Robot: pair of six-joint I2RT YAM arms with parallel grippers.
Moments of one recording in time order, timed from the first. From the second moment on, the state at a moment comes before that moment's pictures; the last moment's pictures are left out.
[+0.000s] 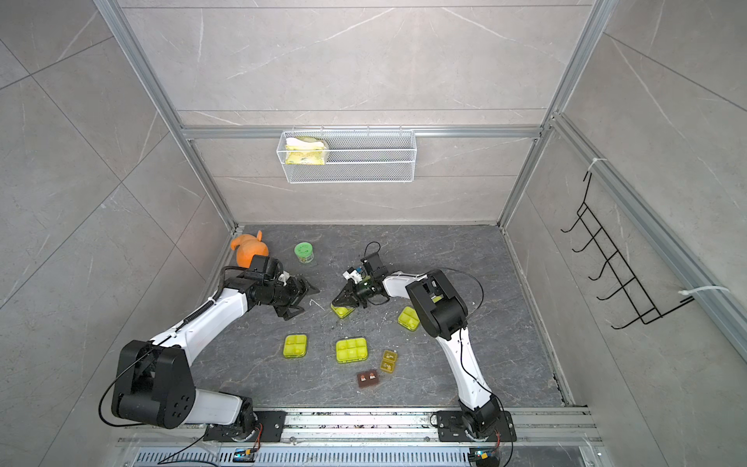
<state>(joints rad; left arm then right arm) -0.22 1.42 0.97 -0.60 0.51 -0.90 0.57 2.33 1.51 -0.06 -1.03 0.84</state>
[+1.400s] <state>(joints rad) -0.37 1.62 0.80 -0.20 0.54 -1.03 0.53 2.30 1.82 -0.90 -0.74 0.30</state>
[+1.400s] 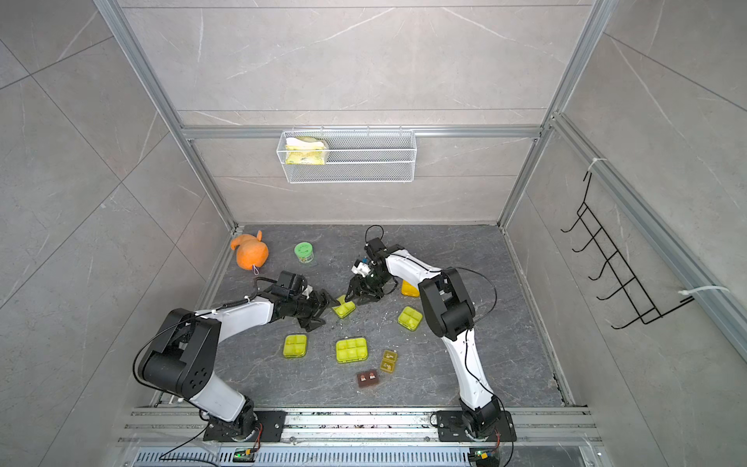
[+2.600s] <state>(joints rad) -0.35 1.76 0.77 0.15 0.59 -1.04 0.52 2.40 1.79 -0.83 -0.98 0.33</state>
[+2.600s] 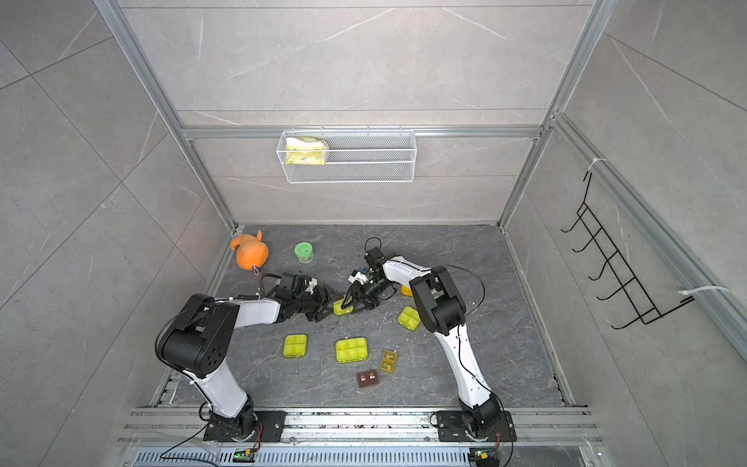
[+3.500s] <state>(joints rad) -0.34 1.78 0.76 0.22 0.65 -1.07 0.51 2.34 1.64 -0.48 -1.02 0.49</state>
